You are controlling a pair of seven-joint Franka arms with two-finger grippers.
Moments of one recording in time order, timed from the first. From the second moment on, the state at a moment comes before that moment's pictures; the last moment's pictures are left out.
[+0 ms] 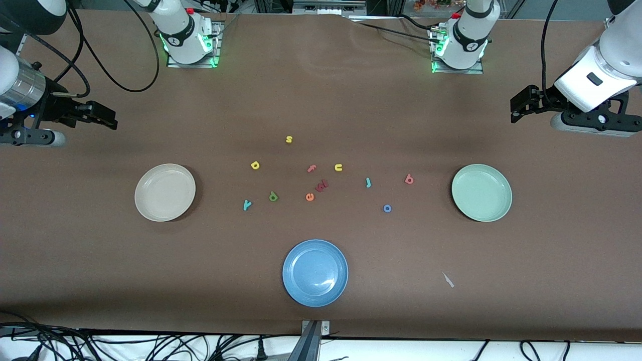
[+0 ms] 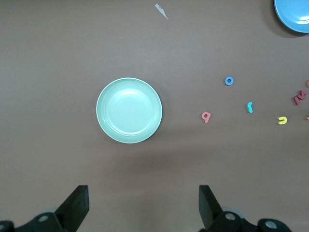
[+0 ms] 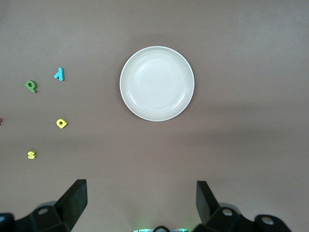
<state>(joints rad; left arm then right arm) 0.04 0.00 -0.17 -1.60 0.01 1.55 -0.02 0.07 0.05 -0.02 -1.64 0.00 1.56 0.10</state>
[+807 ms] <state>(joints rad) 0.04 0.00 -0.18 -1.60 0.01 1.55 -0.03 0.08 0.06 -0.01 -1.64 0.00 1.56 0.08</state>
